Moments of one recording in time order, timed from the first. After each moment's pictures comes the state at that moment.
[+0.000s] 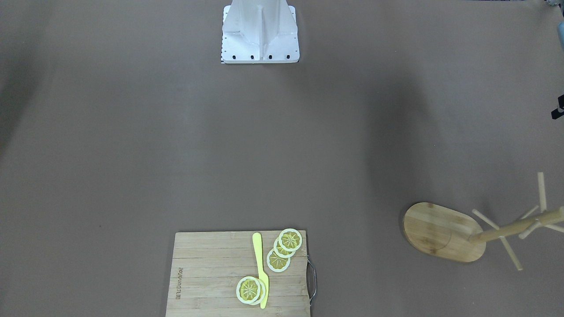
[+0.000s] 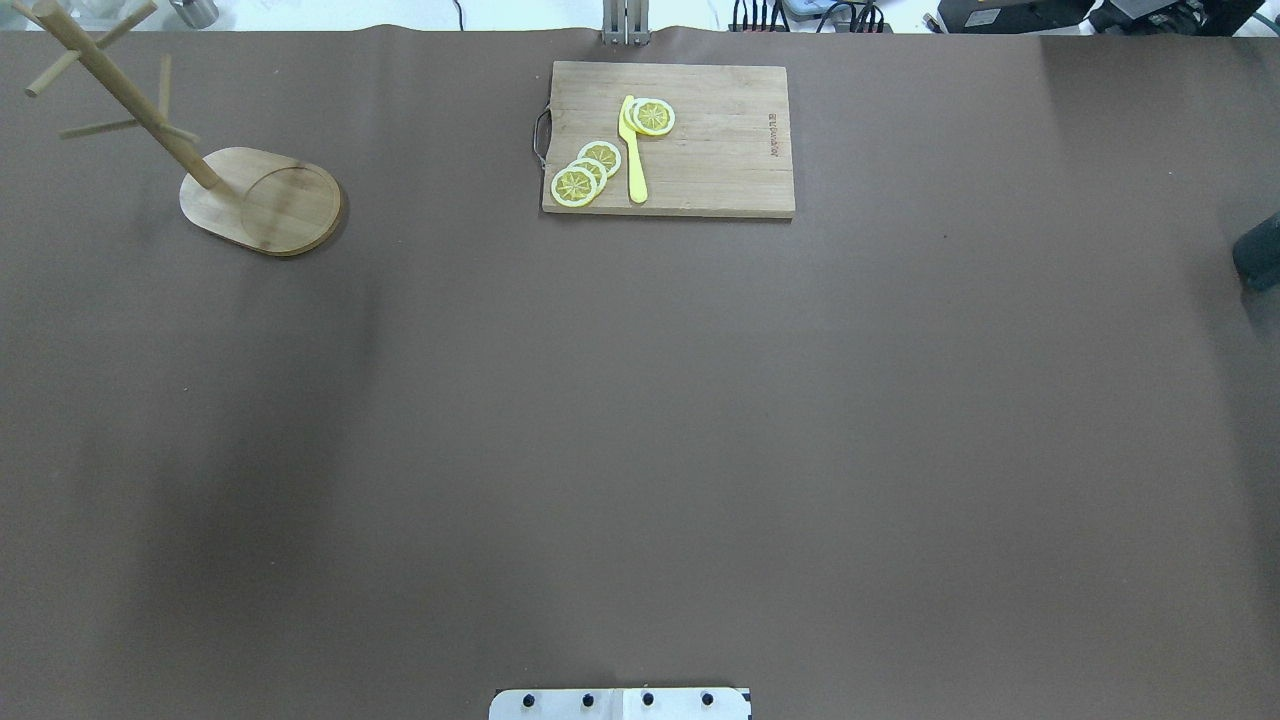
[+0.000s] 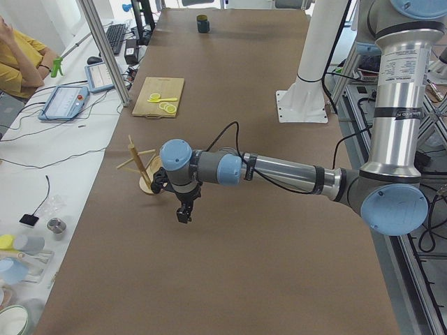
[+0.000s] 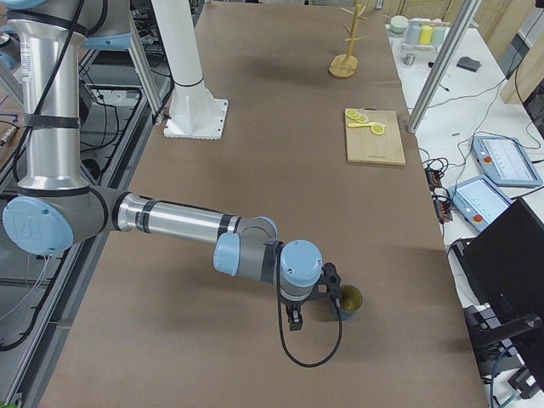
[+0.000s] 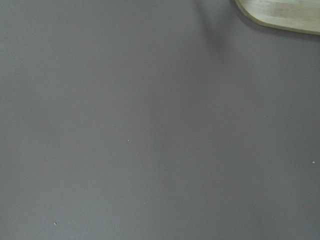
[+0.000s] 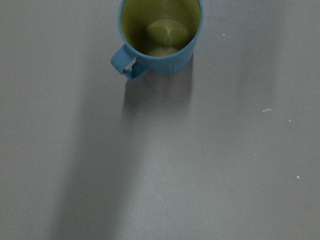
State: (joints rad) left arm -1.46 -1.59 -1.71 -1.51 -2.39 0.11; right arm 1.68 -1.64 1.50 -1.55 2.41 -0.34
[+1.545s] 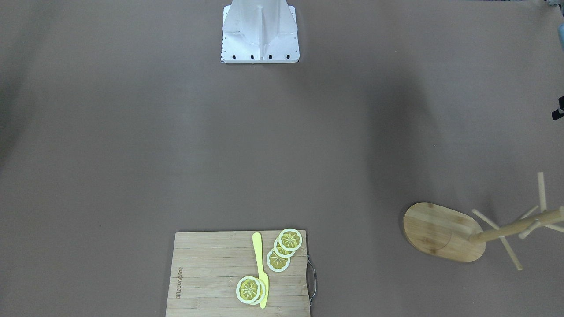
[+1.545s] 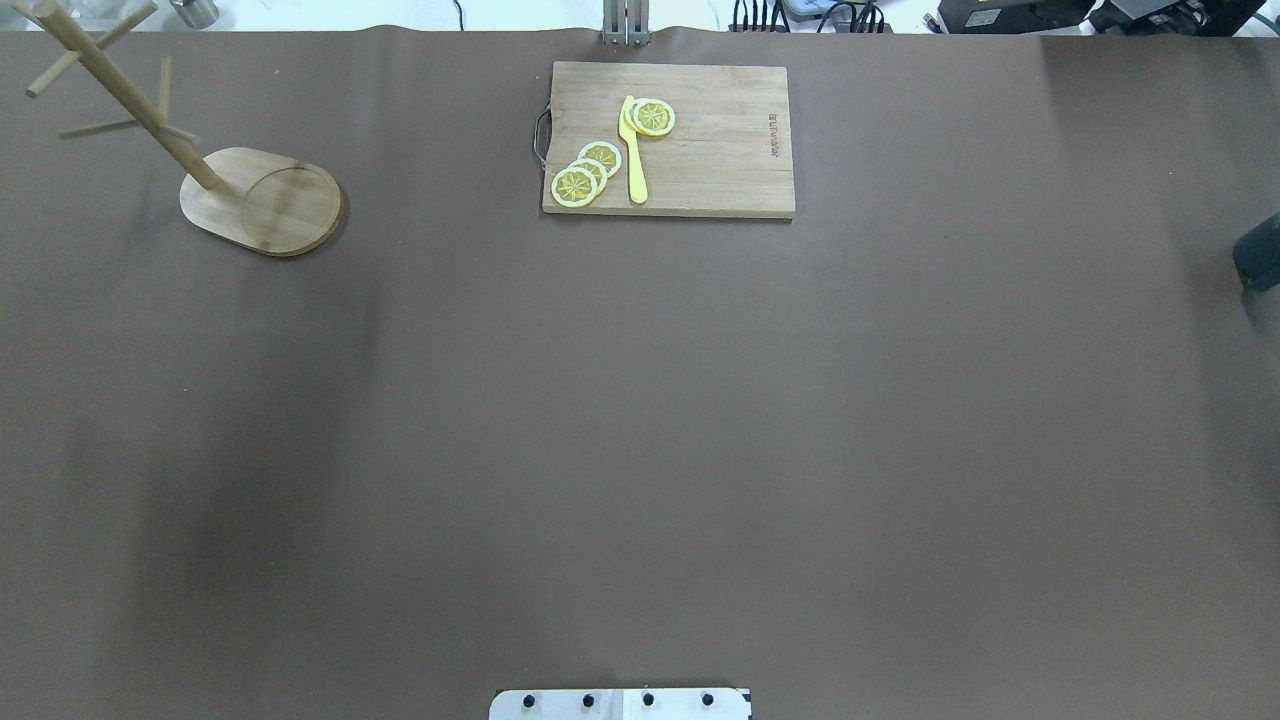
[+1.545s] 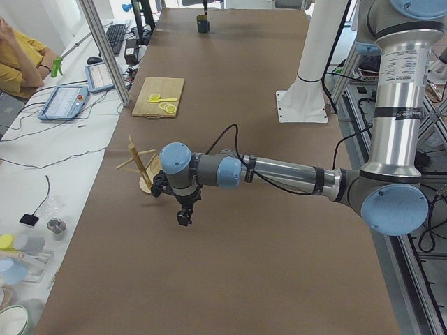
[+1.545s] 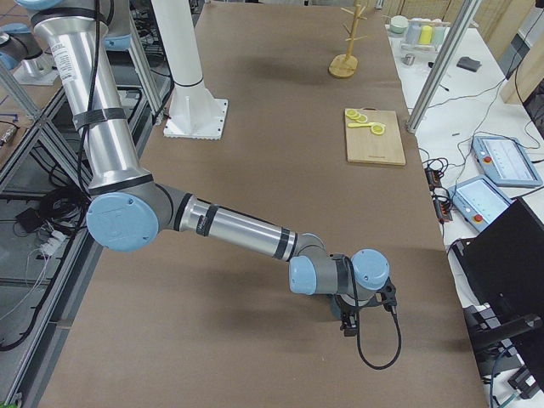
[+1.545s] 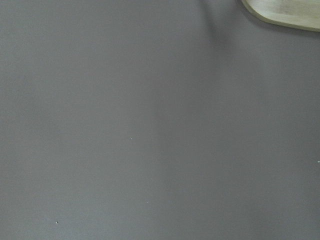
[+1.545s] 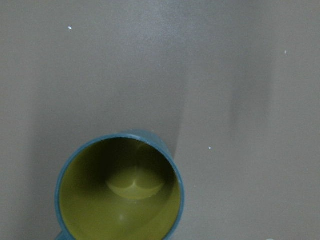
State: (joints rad) left arm -1.46 -1.59 -1.69 -1.51 -2.39 0.11; right arm 1.53 -1.30 1.01 -1.25 2.32 -0.07
